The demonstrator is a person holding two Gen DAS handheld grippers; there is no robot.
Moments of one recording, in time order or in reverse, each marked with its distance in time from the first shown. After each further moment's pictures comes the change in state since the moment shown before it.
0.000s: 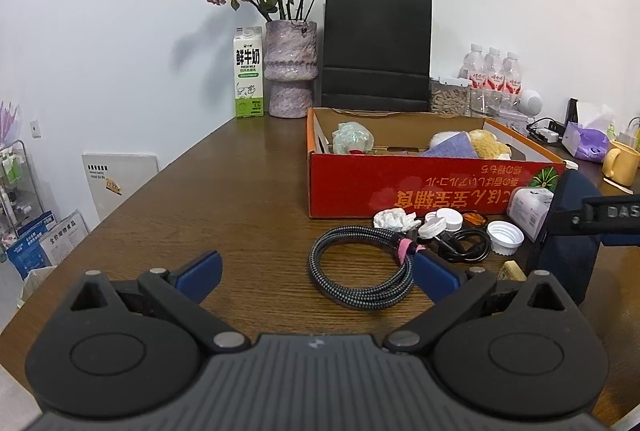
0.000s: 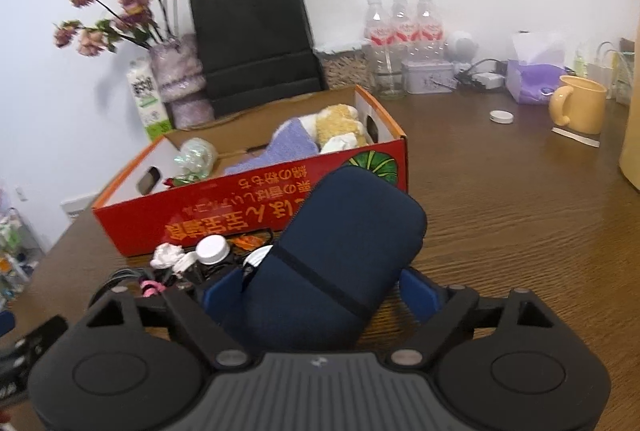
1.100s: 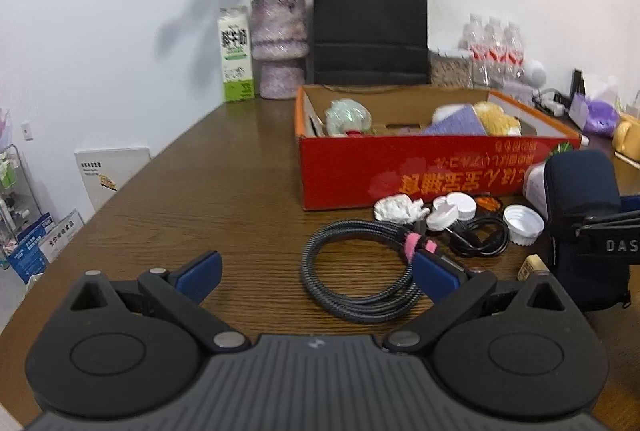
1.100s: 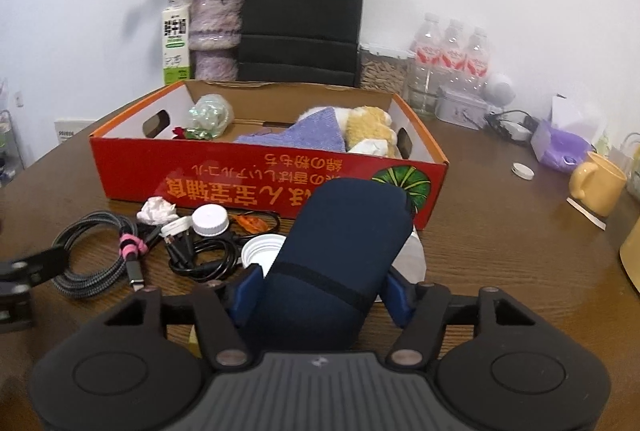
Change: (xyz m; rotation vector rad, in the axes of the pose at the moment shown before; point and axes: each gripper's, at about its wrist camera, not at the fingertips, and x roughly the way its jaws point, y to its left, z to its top) left arm 0.041 -0.017 0.006 0.063 0.076 0.000; right arm 0.018 0.027 -0.004 -0.301 0.016 -0.038
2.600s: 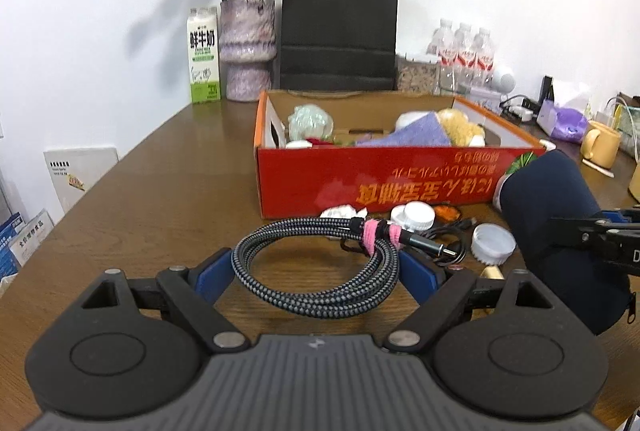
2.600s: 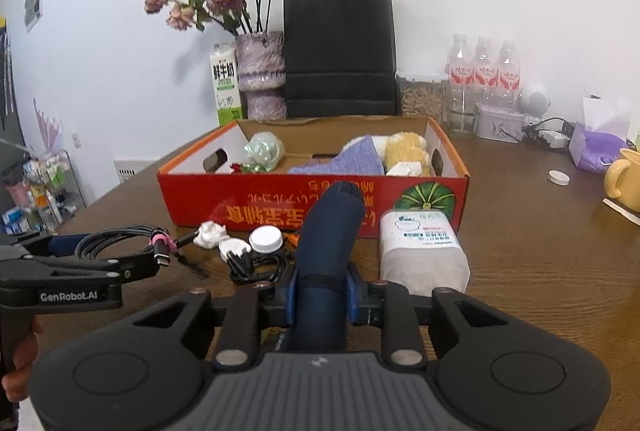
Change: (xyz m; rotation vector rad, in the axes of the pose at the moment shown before) left arm -0.008 -0.007 0.009 -0.013 -0.016 -0.098; right arm -0.041 -0.024 -0.009 0.064 -0.105 0.210
